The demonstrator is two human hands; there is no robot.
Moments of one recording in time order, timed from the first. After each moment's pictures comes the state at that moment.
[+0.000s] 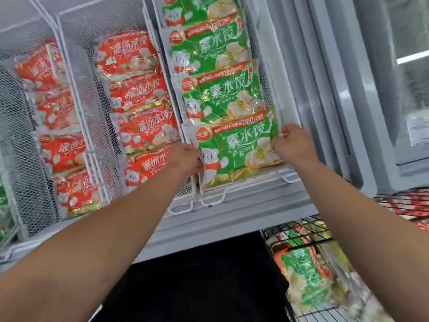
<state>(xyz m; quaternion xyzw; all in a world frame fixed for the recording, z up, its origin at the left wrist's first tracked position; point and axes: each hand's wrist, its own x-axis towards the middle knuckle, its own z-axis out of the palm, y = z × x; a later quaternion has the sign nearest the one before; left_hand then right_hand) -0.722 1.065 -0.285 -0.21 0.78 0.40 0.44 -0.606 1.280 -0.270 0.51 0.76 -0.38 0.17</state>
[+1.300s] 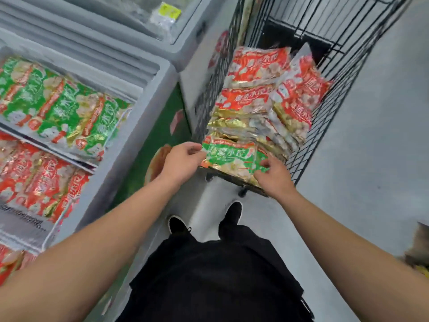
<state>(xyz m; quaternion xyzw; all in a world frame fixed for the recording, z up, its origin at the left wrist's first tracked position) -0.392 1.032 -0.217 0.40 0.73 0.21 0.51 -0.153 1.025 -0.238 0.75 0.53 -0.39 -0.05</state>
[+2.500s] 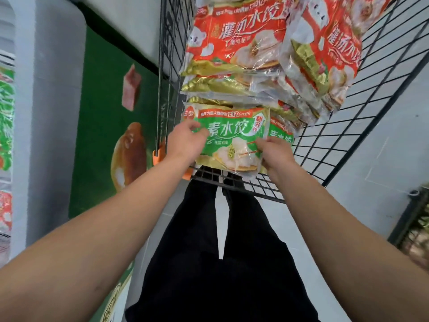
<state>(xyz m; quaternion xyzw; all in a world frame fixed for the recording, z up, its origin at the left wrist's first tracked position) -0.332 1.151 -0.380 0.37 0.77 0.01 0.52 -0.132 1.112 -0.420 0.80 0.05 -0.58 -0.13</state>
